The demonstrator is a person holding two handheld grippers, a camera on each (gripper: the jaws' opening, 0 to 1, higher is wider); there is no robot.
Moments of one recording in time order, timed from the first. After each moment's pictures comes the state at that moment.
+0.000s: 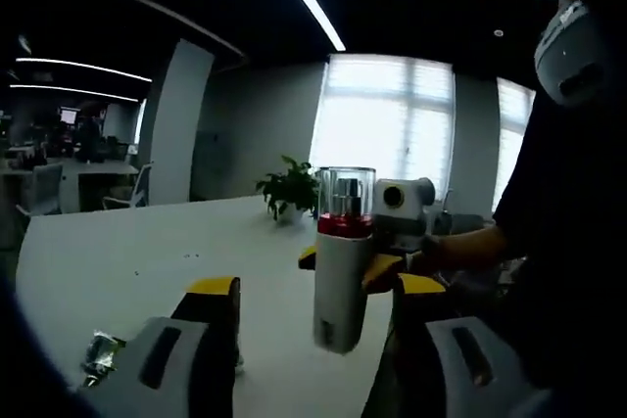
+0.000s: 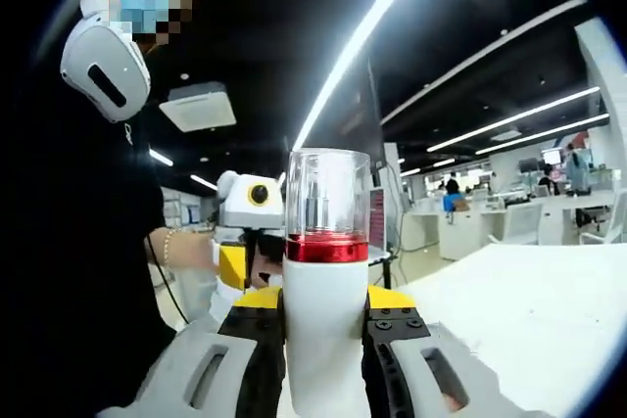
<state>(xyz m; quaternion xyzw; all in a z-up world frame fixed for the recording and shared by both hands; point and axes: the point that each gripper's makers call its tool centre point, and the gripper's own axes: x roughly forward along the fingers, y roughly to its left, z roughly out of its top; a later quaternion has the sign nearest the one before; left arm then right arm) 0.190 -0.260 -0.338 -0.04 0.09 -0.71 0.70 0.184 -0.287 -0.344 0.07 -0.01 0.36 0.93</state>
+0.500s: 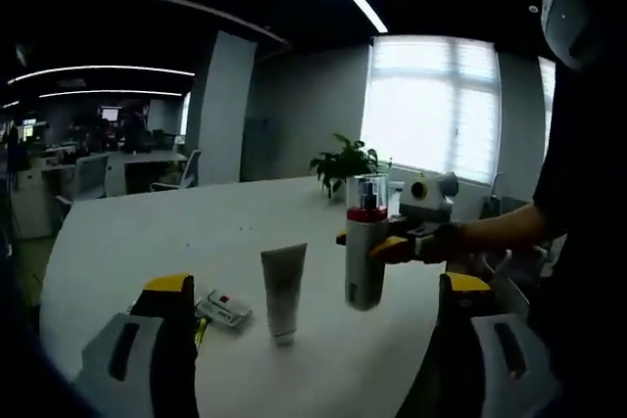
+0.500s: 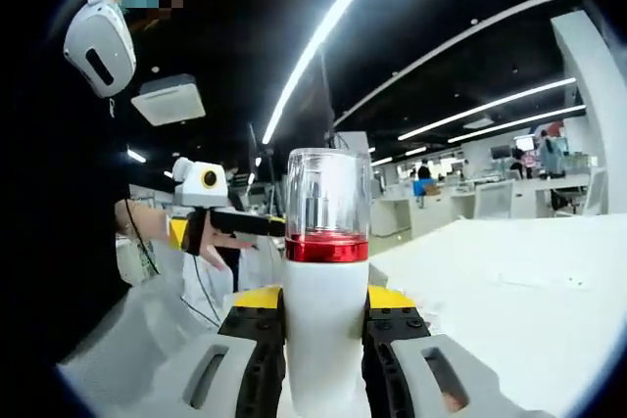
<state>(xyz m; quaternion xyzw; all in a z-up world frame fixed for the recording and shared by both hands) 0.243 -0.237 -0.398 0.00 0.13 -0.63 0.76 0.221 -0.339 -0.430 0.08 0.03 0.32 0.94</state>
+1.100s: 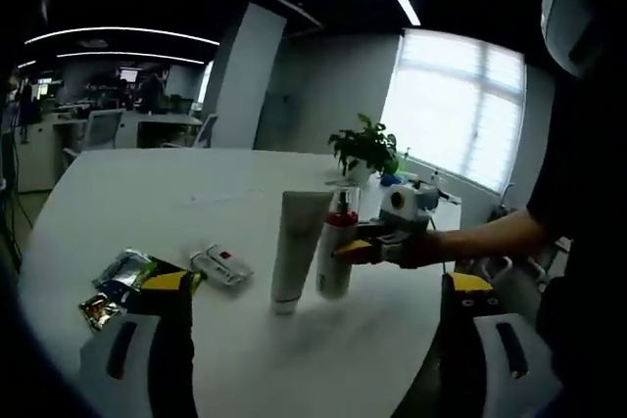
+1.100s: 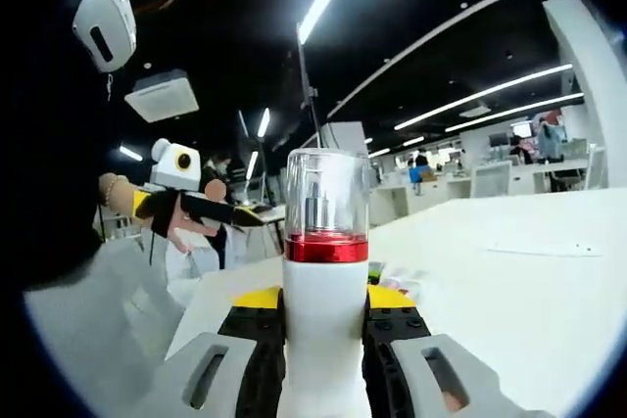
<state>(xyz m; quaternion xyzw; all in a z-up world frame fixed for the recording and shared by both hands) 0.253 -0.242 -0.454 -0.02 0.20 -0.61 0.76 0.263 -0.364 -0.500 0.09 0.04 0.32 0.94</state>
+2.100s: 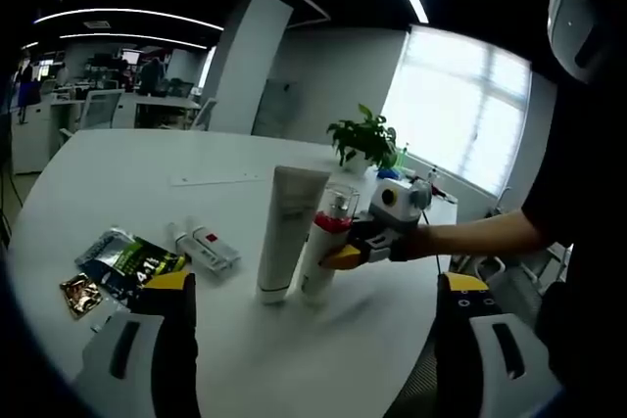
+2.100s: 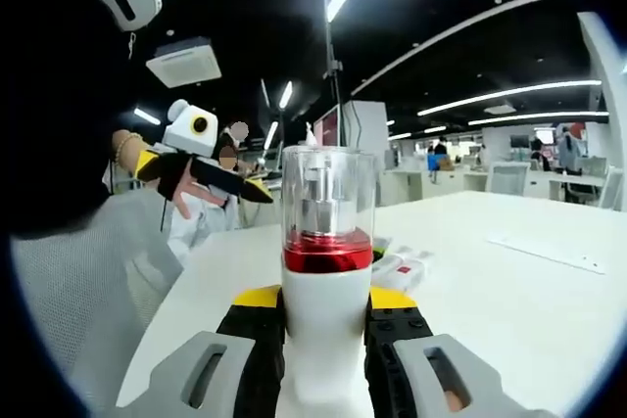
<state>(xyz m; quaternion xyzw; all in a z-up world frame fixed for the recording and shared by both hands) 0.237 -0.257 -0.466 -0.03 0.22 -0.62 0.75 0.248 -0.362 -0.522 0.01 0.08 0.36 0.93</state>
